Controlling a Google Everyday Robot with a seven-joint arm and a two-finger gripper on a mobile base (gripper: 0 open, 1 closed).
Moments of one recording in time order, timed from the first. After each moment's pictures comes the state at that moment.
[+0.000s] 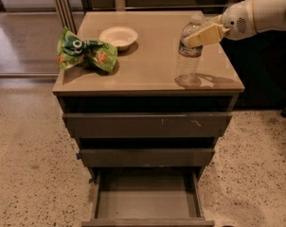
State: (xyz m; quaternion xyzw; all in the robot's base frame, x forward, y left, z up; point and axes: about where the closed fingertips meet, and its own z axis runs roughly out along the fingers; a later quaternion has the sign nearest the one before) arm 0.677 -0.167 0.950 -0.42 0.75 0.26 0.43
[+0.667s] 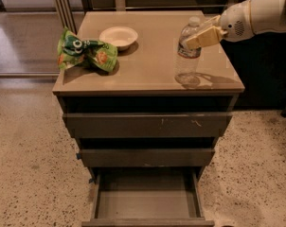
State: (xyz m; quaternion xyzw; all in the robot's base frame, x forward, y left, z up) arm 0.682 -0.162 0.945 -0.45 0.74 0.25 0.44
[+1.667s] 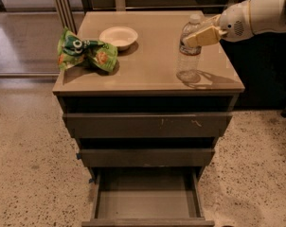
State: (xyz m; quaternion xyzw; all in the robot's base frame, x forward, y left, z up) arm 0.682 -0.162 0.945 -0.45 0.74 0.25 0.44
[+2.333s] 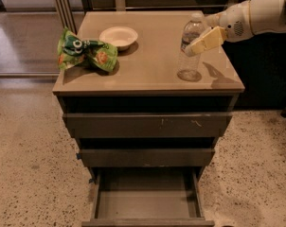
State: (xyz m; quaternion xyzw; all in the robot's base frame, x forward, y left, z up) arm 0.682 -0.161 0.945 -0.45 0.74 0.25 0.44
